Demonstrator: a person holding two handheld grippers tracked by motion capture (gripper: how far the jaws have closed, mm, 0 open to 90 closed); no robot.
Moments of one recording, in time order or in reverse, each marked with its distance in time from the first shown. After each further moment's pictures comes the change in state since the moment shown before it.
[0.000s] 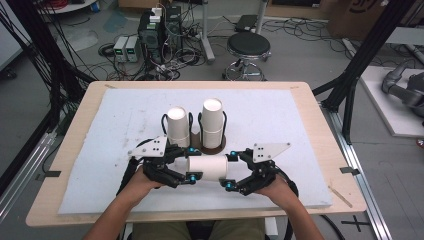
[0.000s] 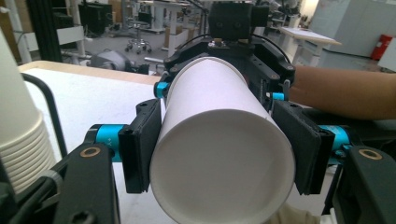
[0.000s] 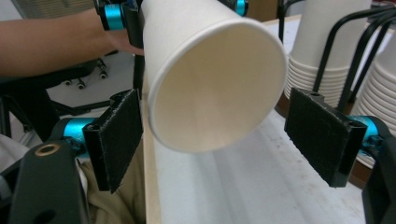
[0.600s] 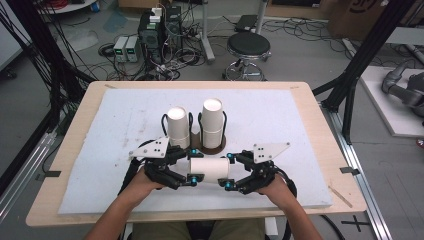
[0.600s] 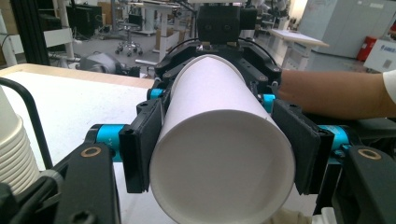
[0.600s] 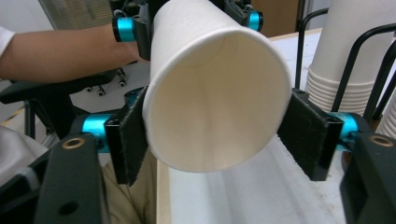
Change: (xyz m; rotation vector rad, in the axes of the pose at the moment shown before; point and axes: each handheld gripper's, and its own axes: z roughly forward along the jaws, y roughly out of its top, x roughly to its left) left arm -0.001 -0.002 0.003 -0.017 -0.034 -0.011; right arm -0.003 -0.002 0.002 -0.043 0.071 -0.011
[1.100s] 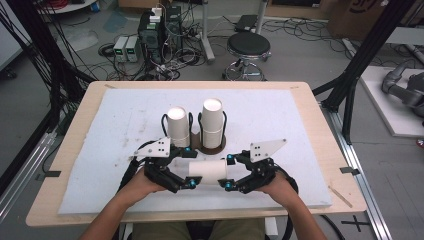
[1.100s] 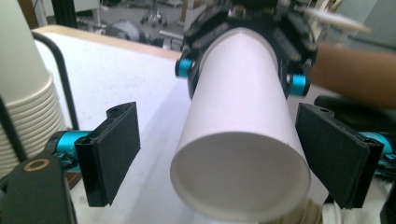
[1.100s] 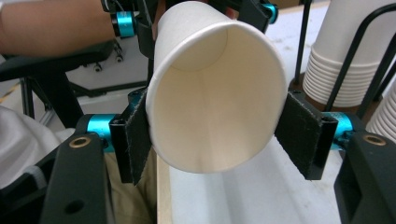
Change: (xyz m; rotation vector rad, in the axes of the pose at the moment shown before) left arm -0.004 0.002 -0.003 0.151 0.135 -0.036; right arm 0.000 0.012 -0.001 0.132 -0.013 -0.009
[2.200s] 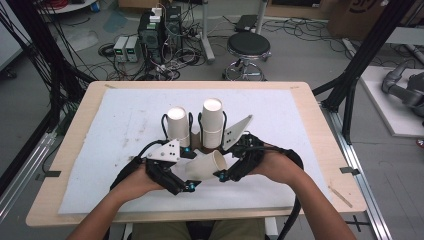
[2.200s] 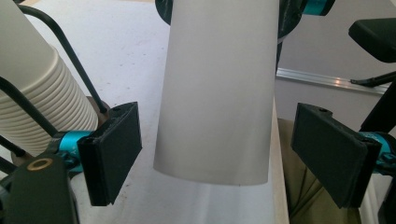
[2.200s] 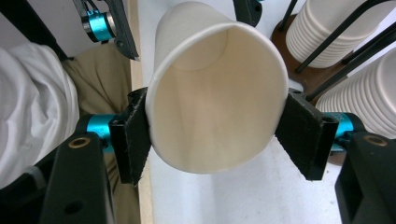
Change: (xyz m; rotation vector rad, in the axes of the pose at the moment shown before) left arm -0.006 0.017 0.007 0.257 0.049 0.145; right arm 0.004 0.086 0.016 0.522 -0.093 -0.136
